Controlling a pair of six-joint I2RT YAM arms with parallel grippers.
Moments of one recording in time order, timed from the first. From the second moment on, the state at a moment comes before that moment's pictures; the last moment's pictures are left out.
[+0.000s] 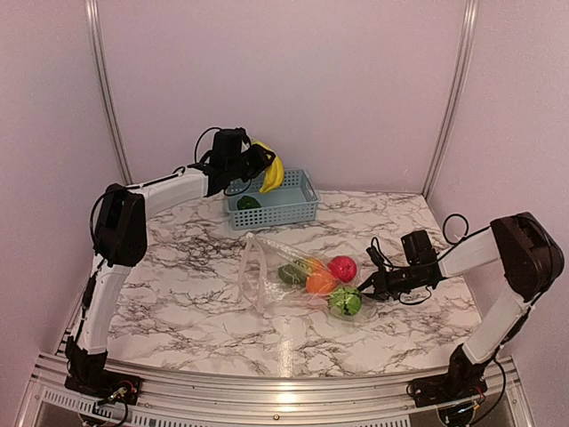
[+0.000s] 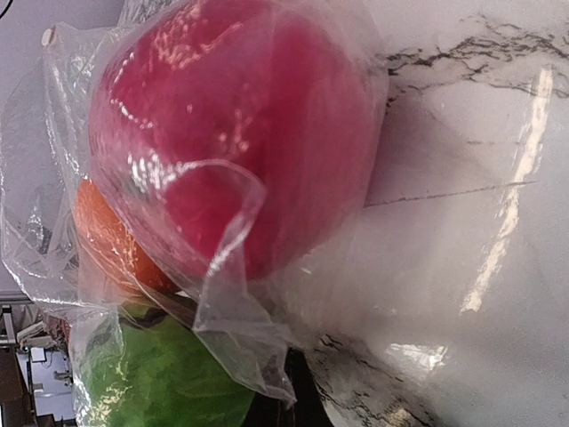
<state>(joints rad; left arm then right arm) -0.53 2.36 2.10 0.04 0.08 -0.83 0.23 1.65 0.61 0.02 -0.84 0.30</state>
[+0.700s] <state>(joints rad) -0.49 2.56 2.28 -0.07 0.10 -0.93 0.23 1.65 0.64 -0.02 -0.84 0.29</state>
